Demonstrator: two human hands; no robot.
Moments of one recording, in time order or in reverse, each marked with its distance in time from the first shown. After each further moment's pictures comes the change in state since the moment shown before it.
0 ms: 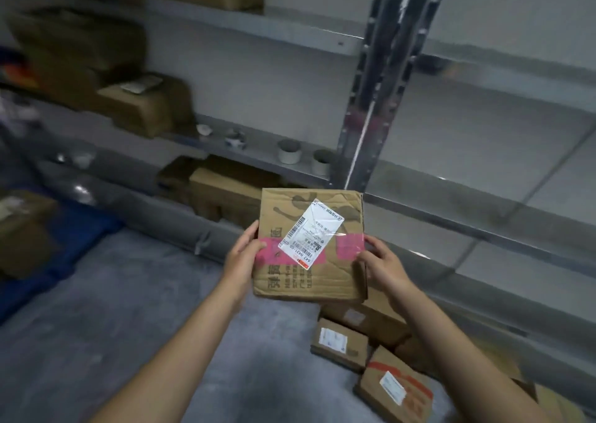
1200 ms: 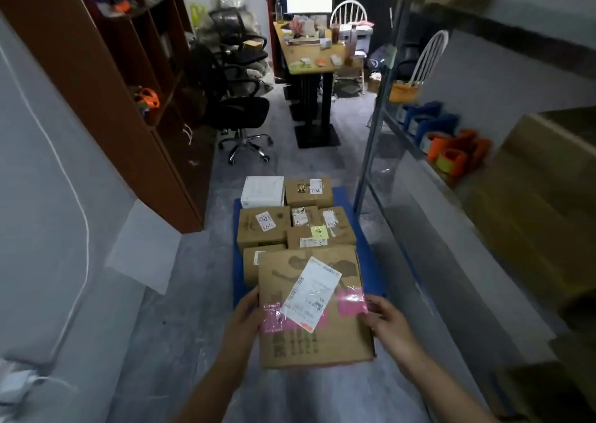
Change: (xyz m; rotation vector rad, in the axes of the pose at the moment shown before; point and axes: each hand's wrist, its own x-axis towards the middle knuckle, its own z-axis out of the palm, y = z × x) left_hand 0.162 0.147 -0.736 -0.129 0.996 0.032; right_hand 0.194 -0.264 0.909 -0.376 -1.063 -0.158
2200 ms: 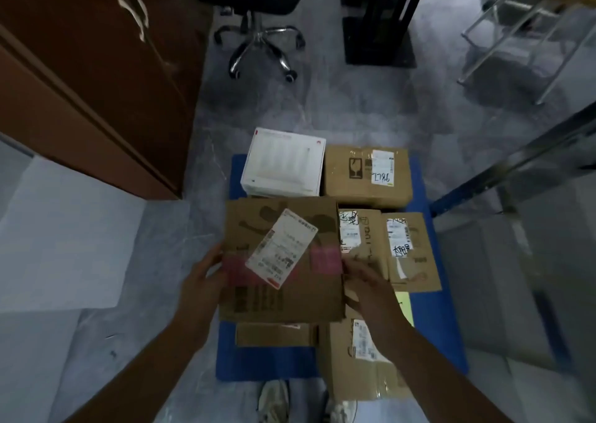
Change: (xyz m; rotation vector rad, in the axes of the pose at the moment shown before) left_hand 0.607 -0.056 -0.158 -0.084 0.333 -0.293; right_hand 0.599 -0.079 0.254 0.162 -0.112 0.310
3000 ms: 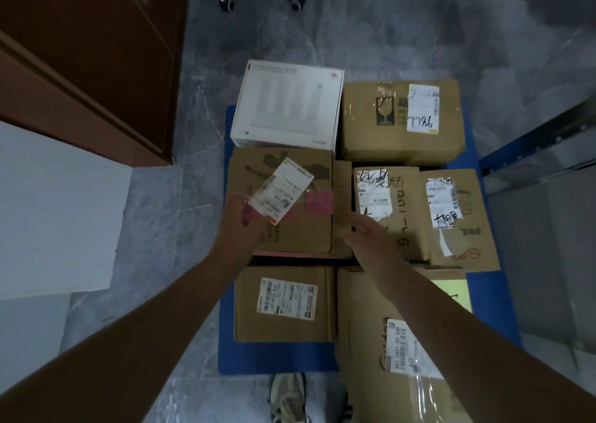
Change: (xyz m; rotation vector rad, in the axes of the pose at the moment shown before) left_hand 0.150 -0.085 0.064 0.381 -0.026 0.154; right_hand 0.166 0.071 0.022 -0.360 -0.044 -0.049
